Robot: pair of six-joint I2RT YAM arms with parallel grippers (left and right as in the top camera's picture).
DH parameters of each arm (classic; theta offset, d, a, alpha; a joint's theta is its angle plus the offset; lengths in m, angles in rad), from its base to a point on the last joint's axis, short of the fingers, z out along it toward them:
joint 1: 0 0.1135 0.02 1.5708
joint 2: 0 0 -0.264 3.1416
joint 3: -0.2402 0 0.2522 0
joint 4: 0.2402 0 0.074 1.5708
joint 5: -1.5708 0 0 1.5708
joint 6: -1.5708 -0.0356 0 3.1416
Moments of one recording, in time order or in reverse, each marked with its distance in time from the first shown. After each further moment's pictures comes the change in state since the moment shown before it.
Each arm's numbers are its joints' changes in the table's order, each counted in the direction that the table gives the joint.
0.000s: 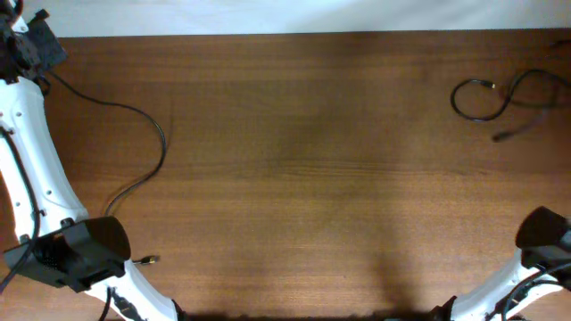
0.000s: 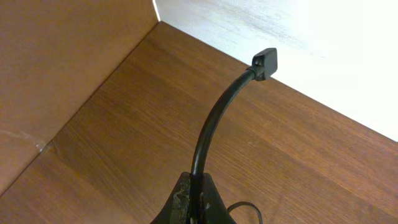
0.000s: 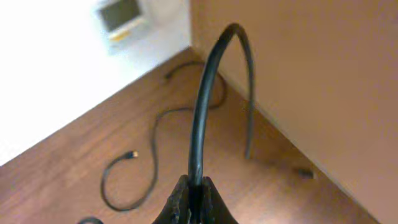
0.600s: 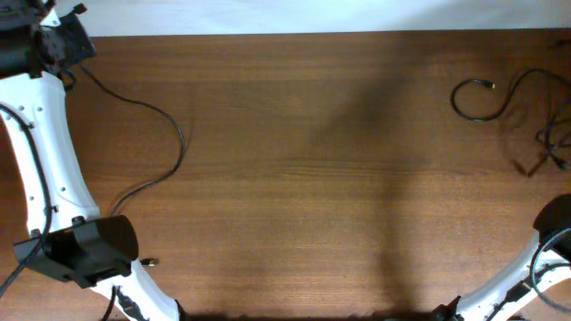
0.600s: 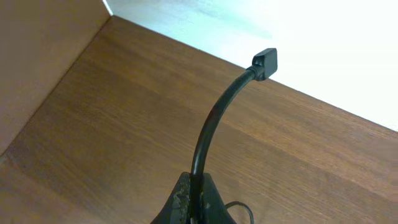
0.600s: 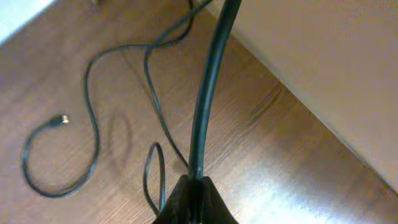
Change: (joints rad) left arm -0.092 0.000 0.000 0.023 -0.051 0.000; right arm -0.158 -0.221 0.092 0.000 0.063 0.069
